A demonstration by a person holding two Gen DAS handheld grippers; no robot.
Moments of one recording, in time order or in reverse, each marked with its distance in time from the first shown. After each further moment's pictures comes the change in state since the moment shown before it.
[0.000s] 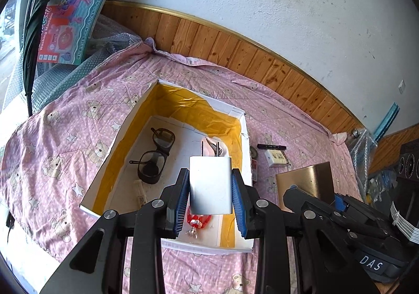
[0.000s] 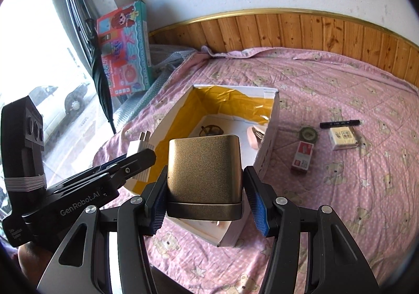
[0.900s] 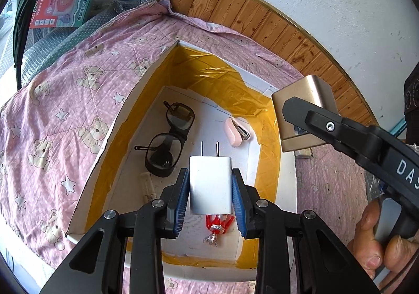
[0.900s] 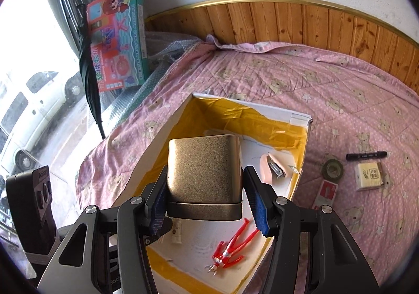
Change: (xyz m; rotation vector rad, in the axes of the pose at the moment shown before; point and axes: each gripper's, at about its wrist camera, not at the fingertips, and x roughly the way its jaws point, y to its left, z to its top) left arm 0.076 0.040 0.012 -0.084 0.177 0.032; right arm 0.111 0.002 0.077 -0.043 0.096 0.007
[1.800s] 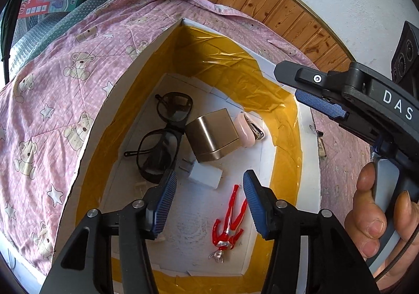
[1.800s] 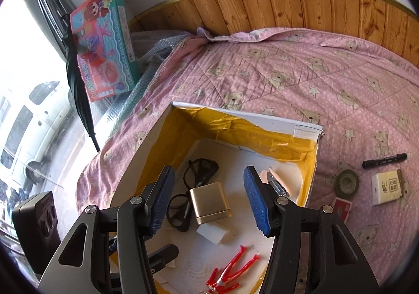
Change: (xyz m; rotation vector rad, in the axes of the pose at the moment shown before) left arm 0.048 0.008 0.021 -0.025 0.091 0.018; right arm 0.050 -0.042 0.029 0.086 0.035 0.058
